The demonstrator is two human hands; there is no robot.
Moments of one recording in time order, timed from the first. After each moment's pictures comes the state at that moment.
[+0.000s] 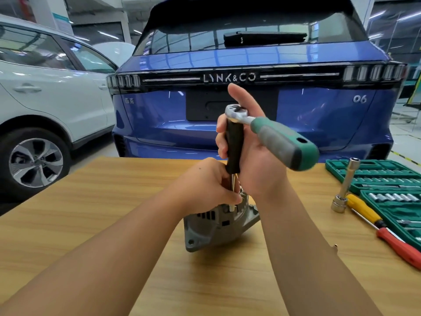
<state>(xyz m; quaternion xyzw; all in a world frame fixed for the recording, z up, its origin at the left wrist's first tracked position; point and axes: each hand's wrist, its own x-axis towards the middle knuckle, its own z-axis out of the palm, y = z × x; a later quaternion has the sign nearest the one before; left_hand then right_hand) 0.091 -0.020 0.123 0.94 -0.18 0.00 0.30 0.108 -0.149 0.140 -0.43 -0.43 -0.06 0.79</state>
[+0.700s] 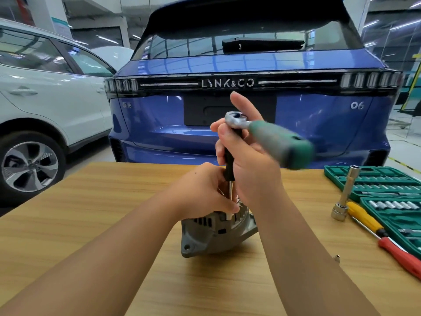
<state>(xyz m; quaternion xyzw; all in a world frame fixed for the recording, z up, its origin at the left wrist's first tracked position) 0.102 -0.016 0.125 0.93 -0.20 -0.01 0.30 0.095 -0.139 0.147 -0.53 -0.30 -0.18 0.77</state>
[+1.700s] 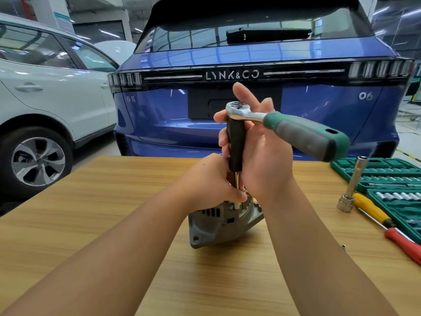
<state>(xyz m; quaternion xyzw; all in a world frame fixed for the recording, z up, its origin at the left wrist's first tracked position) 0.092 -0.020 0.128 0.93 -0.18 0.02 0.31 0.097 -0.140 0.159 -0.50 -0.28 -0.04 0.82</state>
